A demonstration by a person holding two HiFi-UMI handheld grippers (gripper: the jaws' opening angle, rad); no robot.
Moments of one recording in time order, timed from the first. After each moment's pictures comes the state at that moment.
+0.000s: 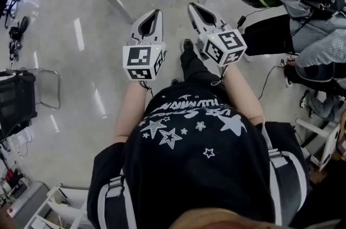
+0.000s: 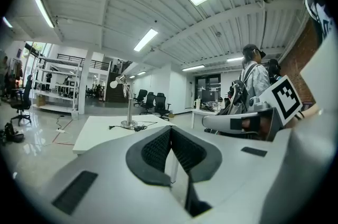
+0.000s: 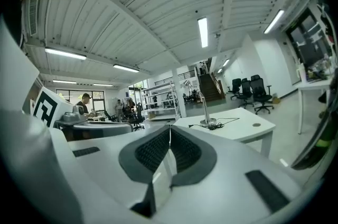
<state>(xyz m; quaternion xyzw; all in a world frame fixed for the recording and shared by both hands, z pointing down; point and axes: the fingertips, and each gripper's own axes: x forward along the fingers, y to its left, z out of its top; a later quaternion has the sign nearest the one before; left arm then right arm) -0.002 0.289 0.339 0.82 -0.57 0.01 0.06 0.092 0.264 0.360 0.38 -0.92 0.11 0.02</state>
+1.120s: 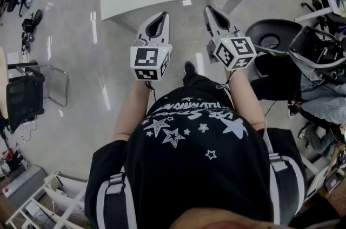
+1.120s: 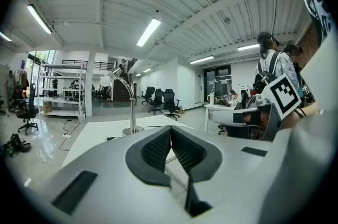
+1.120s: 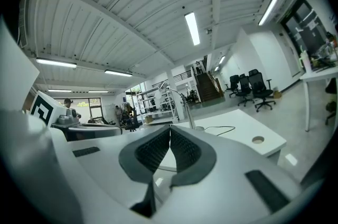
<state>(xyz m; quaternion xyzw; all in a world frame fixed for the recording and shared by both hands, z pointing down) -0.012 0.074 0.344 0.79 -0.61 0.04 0.05 0.107 0.029 0.371 0.38 -0.92 0.14 -0.01</state>
